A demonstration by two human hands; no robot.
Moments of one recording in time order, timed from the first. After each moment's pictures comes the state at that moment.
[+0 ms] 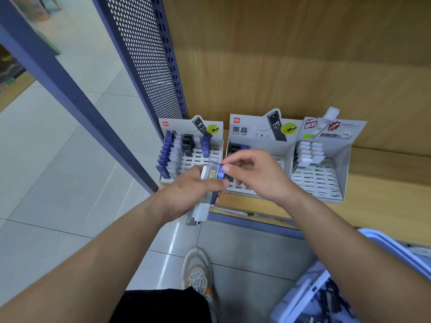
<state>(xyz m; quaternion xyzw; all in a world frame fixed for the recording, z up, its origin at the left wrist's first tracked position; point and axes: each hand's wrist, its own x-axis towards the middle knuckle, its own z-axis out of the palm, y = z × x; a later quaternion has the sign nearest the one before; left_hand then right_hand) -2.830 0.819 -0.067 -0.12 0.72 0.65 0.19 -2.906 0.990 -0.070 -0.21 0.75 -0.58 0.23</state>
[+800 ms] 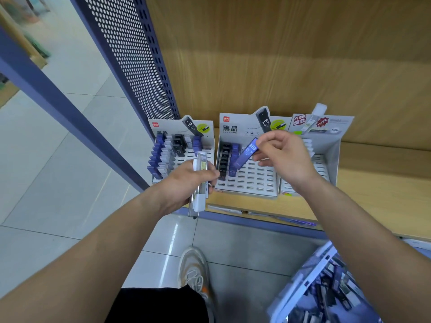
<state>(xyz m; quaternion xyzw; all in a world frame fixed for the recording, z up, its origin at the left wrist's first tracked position) -2.848 0.830 -0.072 -0.18 0.72 0.65 0.19 -2.942 1.042 -0.073 -0.06 0.75 -0.64 0.14</state>
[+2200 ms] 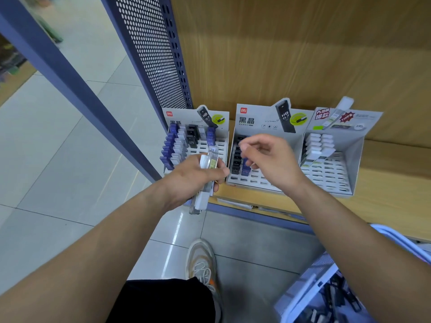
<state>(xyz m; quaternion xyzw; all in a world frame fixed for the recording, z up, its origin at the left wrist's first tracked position) -2.838 0.808 -0.079 -0.13 0.74 0.64 0.17 -2.925 0.995 -0.094 -0.16 0.78 -0.59 0.14</state>
